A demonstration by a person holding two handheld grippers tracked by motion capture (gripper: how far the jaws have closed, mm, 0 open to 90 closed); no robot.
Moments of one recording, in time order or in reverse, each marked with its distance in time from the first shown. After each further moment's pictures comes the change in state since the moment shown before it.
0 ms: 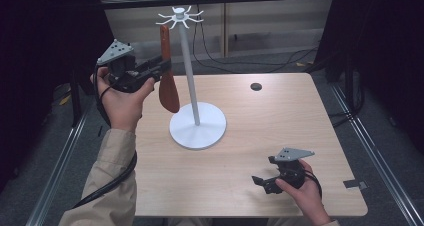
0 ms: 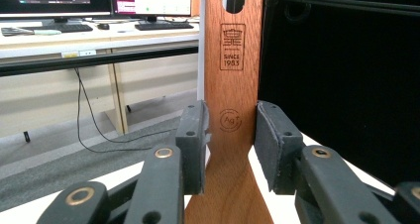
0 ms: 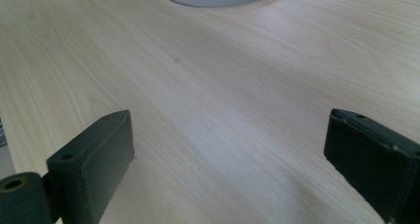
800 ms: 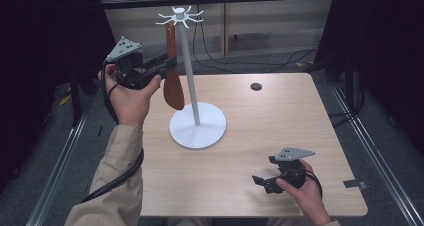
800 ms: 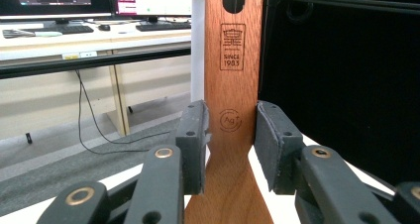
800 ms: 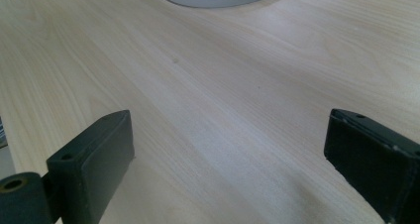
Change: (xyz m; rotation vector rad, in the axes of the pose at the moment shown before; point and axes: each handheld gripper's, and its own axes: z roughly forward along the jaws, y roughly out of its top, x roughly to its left) left arm -0.006 0.002 0.013 0.004 0.016 0.008; right arm -0.001 0.000 -0.001 -0.003 -0.001 0.003
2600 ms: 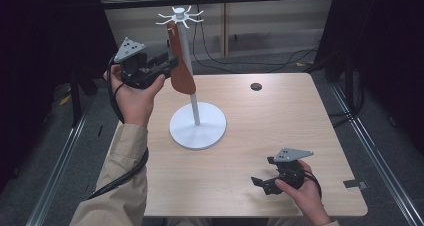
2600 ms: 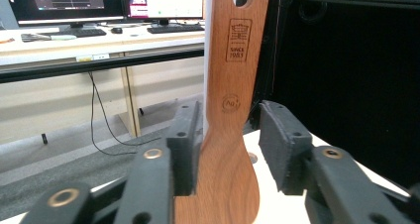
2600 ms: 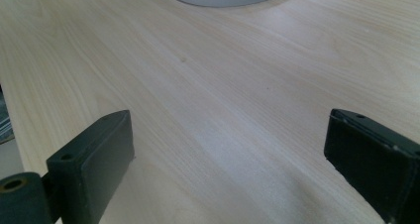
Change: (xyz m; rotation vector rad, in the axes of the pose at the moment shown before) left arm 0.002 -0.007 0.010 -0.013 0.043 0.009; right arm 0.004 0.001 0.001 0.006 0.014 -0.018
